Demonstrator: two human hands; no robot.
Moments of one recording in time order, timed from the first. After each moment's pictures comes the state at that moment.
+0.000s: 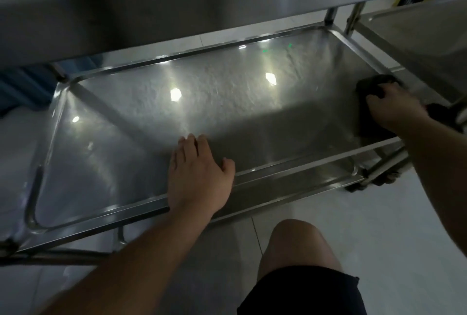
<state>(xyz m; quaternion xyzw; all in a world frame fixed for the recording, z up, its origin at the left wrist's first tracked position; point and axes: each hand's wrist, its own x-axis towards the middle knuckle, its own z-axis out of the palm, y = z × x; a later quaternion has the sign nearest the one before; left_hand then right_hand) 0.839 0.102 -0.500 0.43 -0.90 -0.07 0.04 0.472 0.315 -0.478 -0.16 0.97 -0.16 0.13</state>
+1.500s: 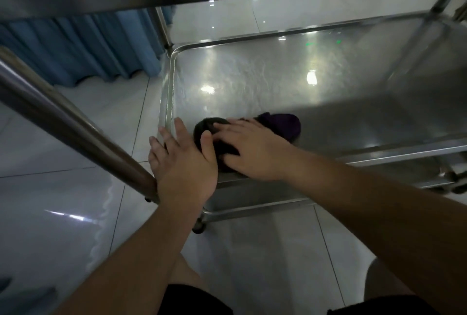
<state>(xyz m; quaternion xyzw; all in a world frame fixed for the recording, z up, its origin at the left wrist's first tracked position) 1.047 -0.023 -0.496 0.57 -0.81 -0.12 0.09 0.880 0.031 -0.498 -0.69 0.69 -0.11 0.17</state>
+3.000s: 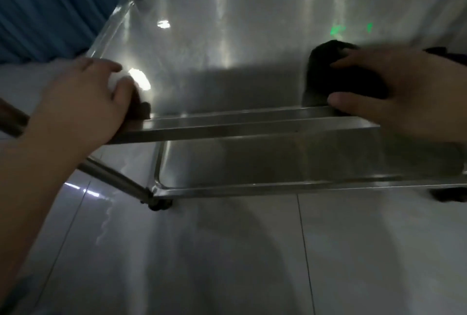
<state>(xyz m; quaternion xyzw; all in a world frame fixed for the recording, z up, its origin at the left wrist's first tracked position) 1.041 -0.031 -0.503 0.50 -0.85 0.09 0.14 0.654 0.209 -0.511 -0.61 0.78 -0.14 0.06</state>
